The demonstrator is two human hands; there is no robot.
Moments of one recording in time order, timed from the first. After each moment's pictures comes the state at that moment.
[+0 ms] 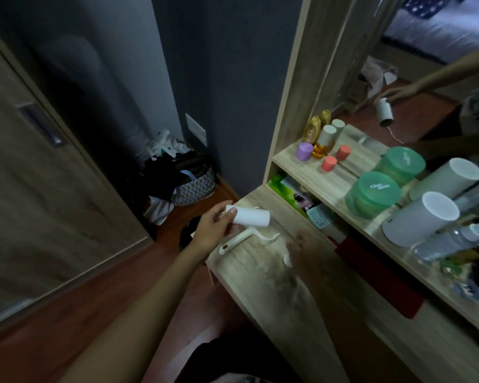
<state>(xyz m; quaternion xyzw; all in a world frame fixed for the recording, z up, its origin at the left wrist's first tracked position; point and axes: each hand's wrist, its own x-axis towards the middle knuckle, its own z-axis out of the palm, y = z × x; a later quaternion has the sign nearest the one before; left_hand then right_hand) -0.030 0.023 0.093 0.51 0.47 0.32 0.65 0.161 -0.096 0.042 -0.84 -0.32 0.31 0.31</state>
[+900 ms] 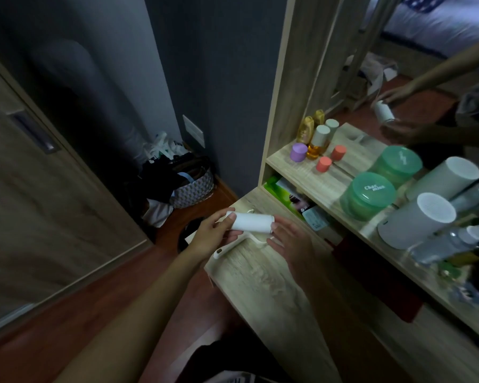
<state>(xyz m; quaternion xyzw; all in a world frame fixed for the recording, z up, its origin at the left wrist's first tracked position) -0.015 0.021 0.087 0.48 0.47 0.28 0.69 0.176 -0.068 0.055 -0.65 -0.58 0.20 0.45</state>
